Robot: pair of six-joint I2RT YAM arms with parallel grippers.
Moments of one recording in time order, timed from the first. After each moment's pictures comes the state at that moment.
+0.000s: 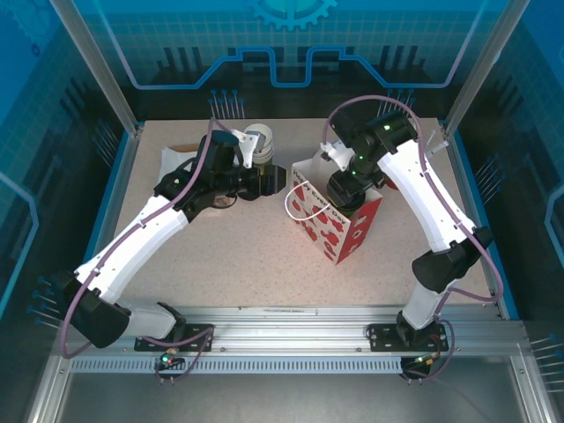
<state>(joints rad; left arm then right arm) -0.53 1.34 1.37 -0.60 0.22 -0.40 0.52 1.75 2.09 -1.70 0.03 -0.10</state>
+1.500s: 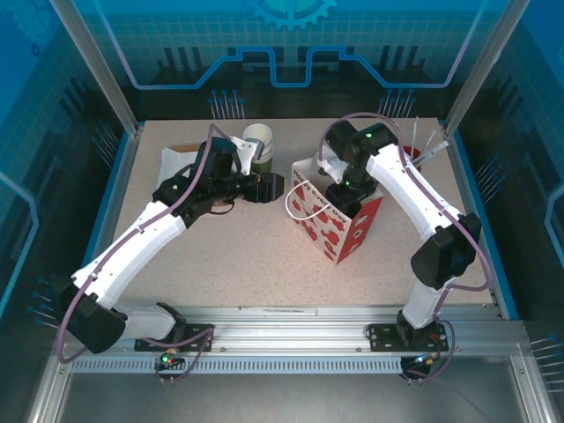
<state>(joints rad) -0.53 1.30 1.30 -0.60 0.25 -0.37 0.48 1.77 1.83 -1.56 -0.03 -0.13</state>
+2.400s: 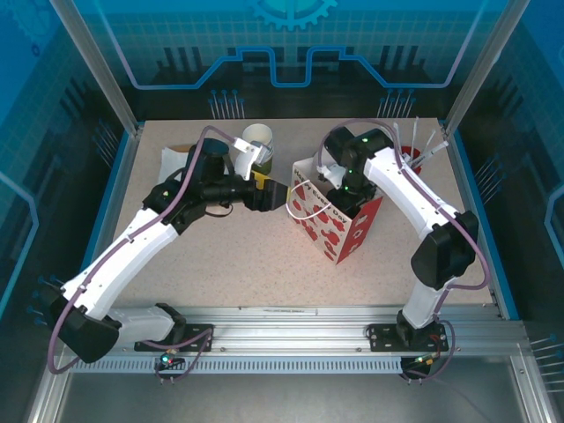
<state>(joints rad) -0.54 1.24 1.29 -0.56 0.46 -0.32 0.48 1.77 1.75 -1.51 -0.03 -0.13</state>
